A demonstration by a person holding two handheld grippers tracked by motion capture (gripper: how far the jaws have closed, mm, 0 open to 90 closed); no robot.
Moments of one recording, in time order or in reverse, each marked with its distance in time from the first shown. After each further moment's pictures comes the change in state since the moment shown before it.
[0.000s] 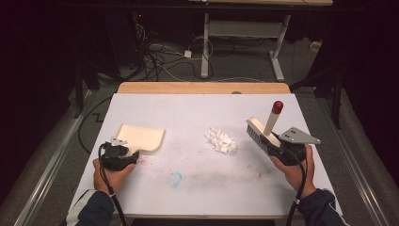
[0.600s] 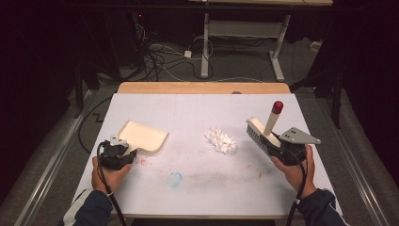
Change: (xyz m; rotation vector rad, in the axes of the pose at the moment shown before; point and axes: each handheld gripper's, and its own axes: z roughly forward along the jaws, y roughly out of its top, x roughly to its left) left arm 0.004 0.005 -0.009 -0.011 -0.006 0.050; right arm -0.001 -0.001 0.000 -0.002 0.006 0.009
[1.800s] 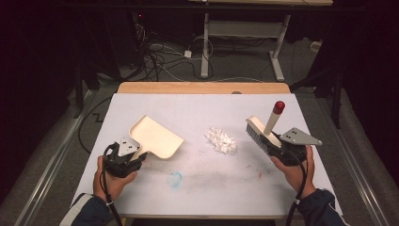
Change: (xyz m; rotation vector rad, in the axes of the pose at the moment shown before) left arm -0.052 0.008 -0.037 -0.066 -0.073 0.258; right arm 0.001 0.000 -0.002 -0.038 0.001 -0.011
